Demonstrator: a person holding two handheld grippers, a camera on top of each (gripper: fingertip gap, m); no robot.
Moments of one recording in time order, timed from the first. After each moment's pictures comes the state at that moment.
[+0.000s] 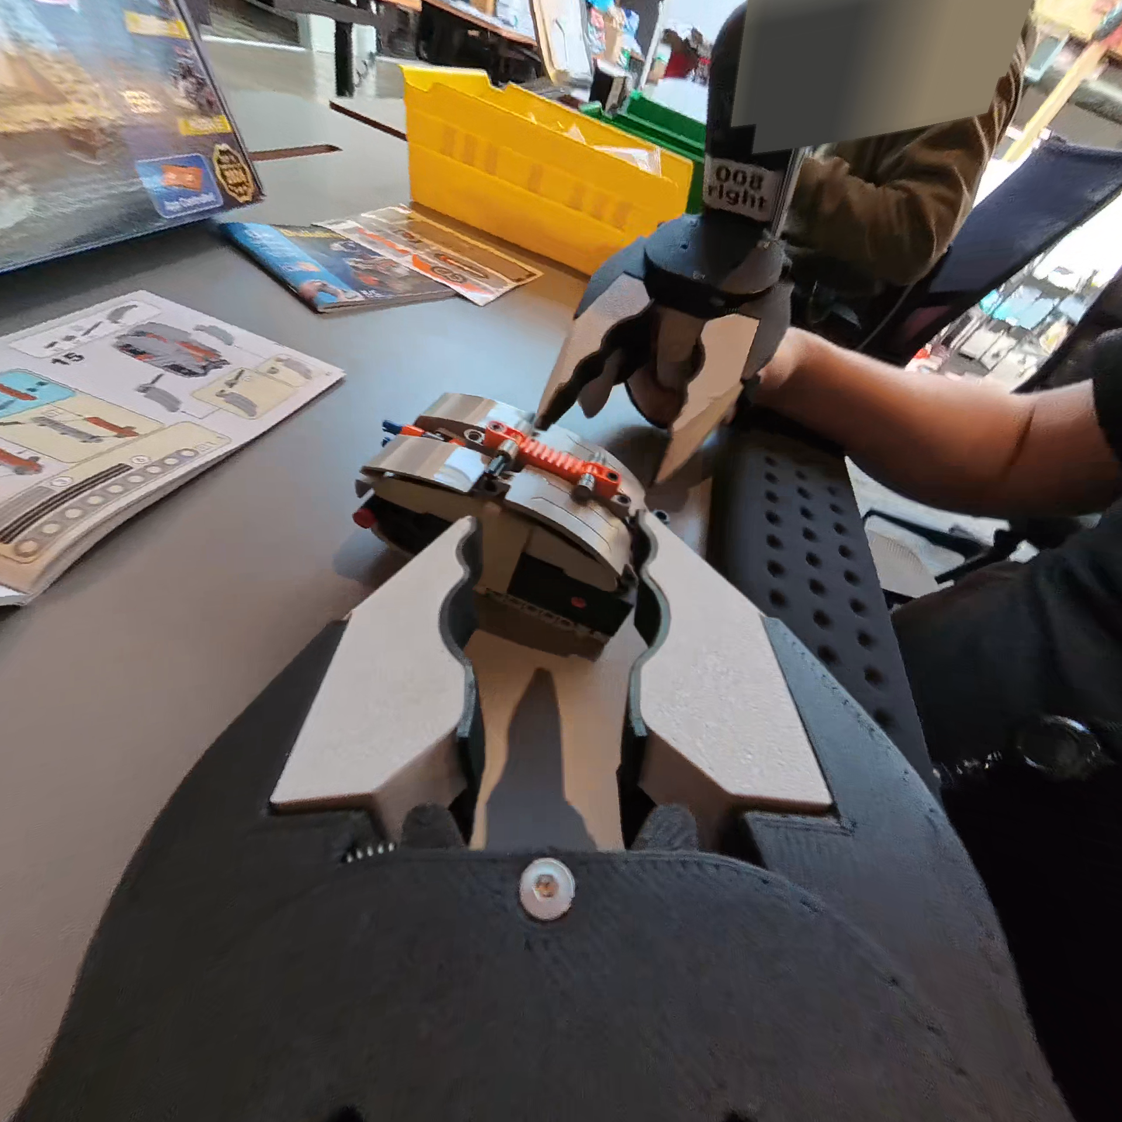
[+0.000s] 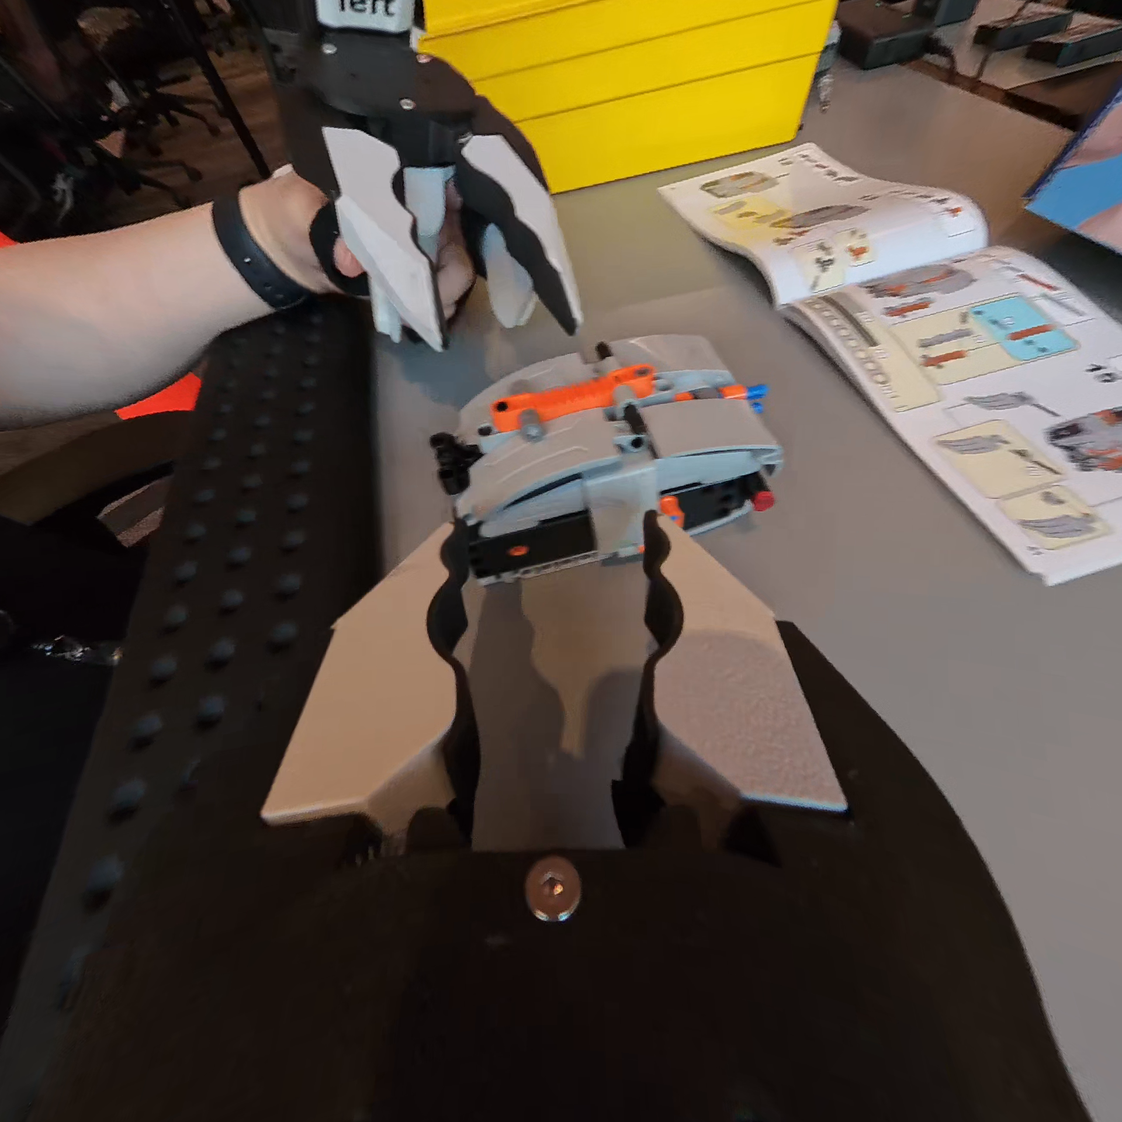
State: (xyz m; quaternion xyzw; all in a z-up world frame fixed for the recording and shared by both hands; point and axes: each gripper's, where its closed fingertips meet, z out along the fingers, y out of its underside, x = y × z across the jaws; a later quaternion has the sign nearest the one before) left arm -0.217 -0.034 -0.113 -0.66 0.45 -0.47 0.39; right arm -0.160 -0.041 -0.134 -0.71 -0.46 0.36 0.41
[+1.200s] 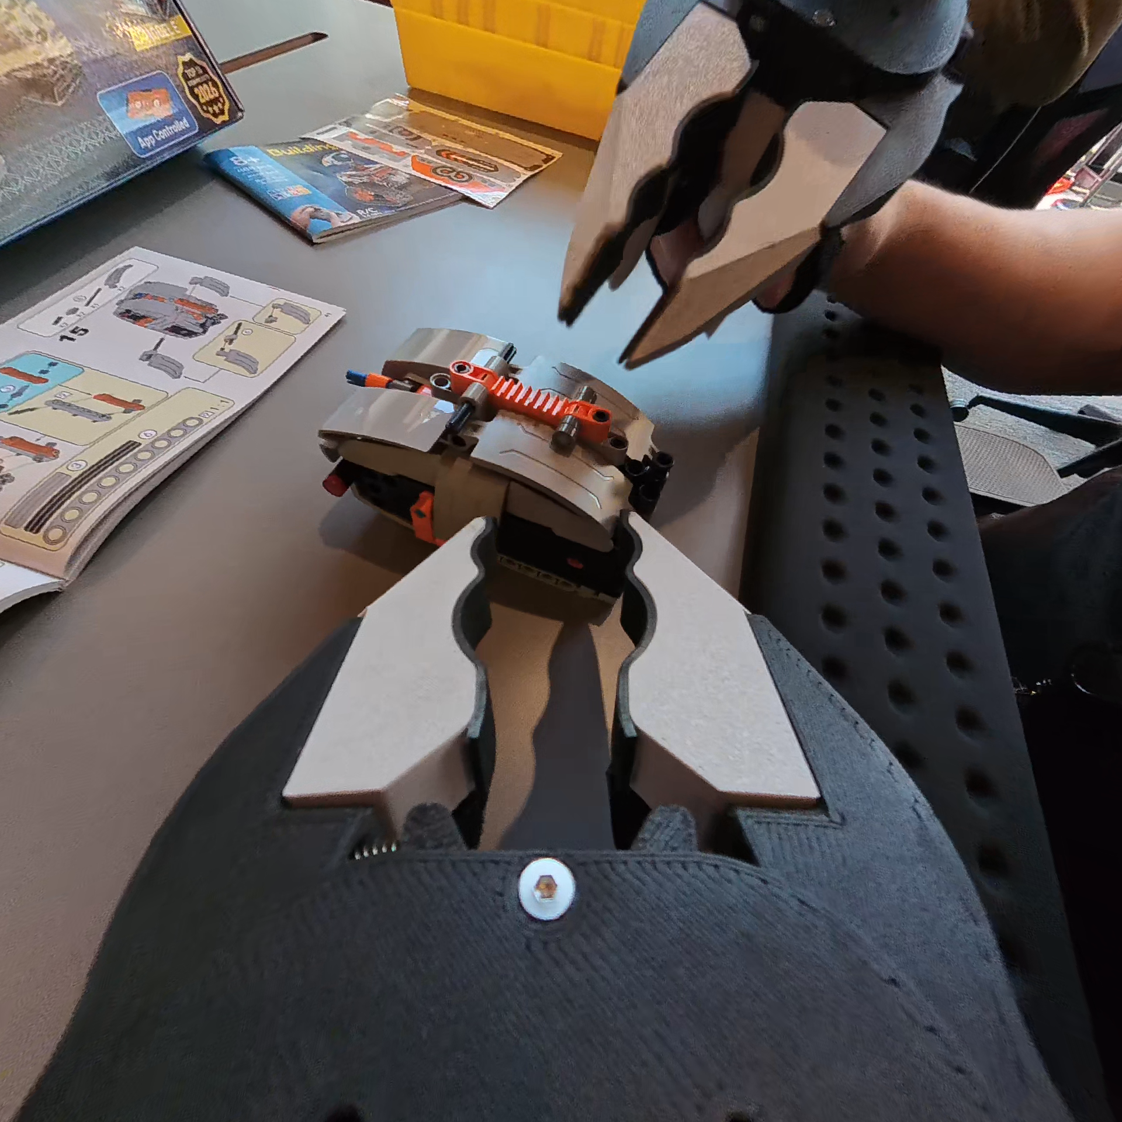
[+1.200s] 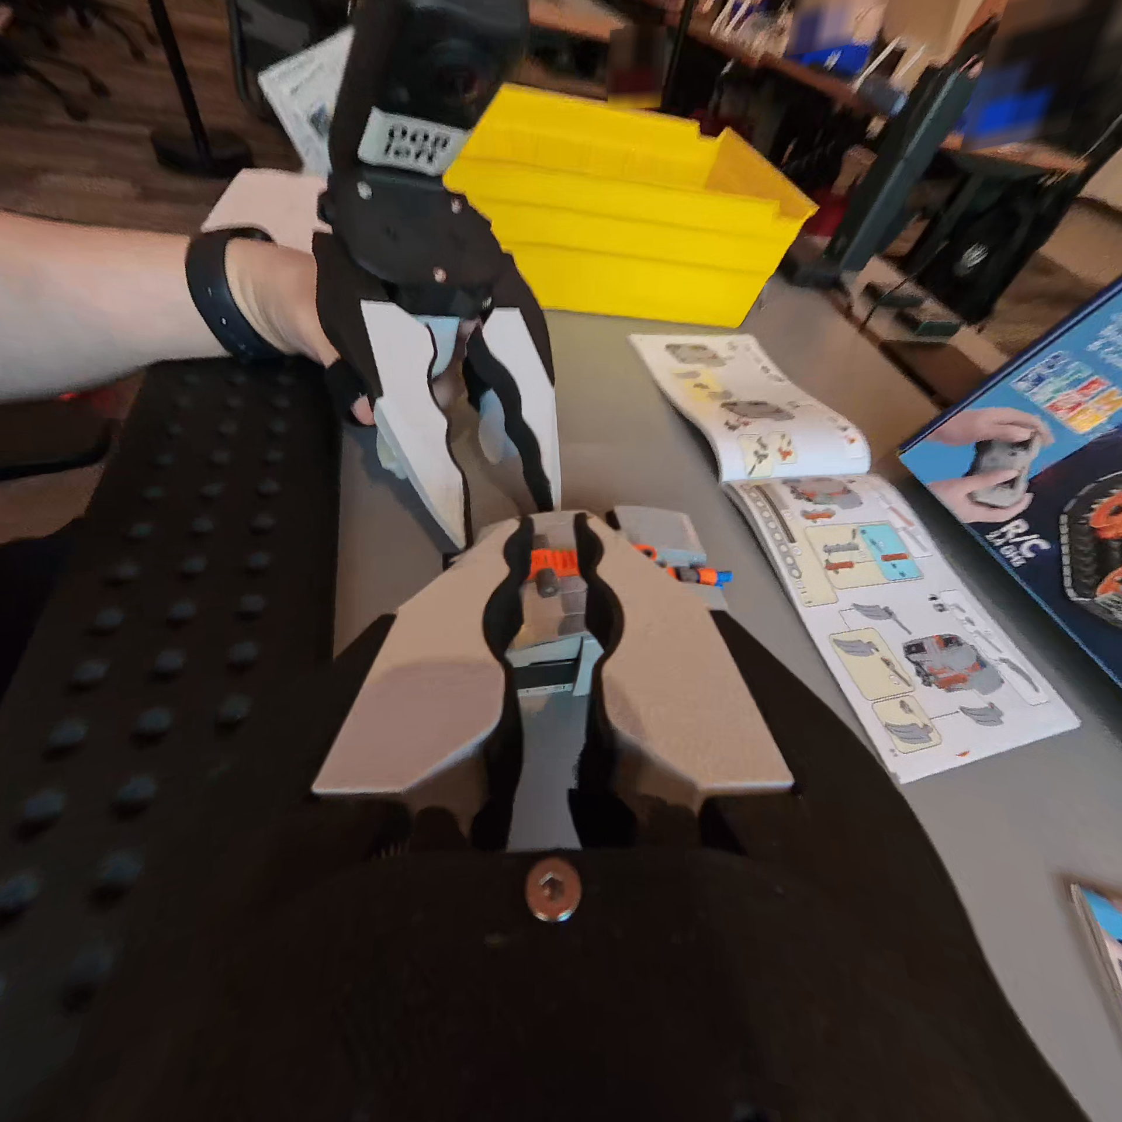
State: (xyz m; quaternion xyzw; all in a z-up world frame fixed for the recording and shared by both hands) left arm -0.218 -0.035 -0.134 -0.67 0.50 -0.38 0.38; right arm -0.201 -0.029 -0.092 -0.64 -0.51 0.27 0.50
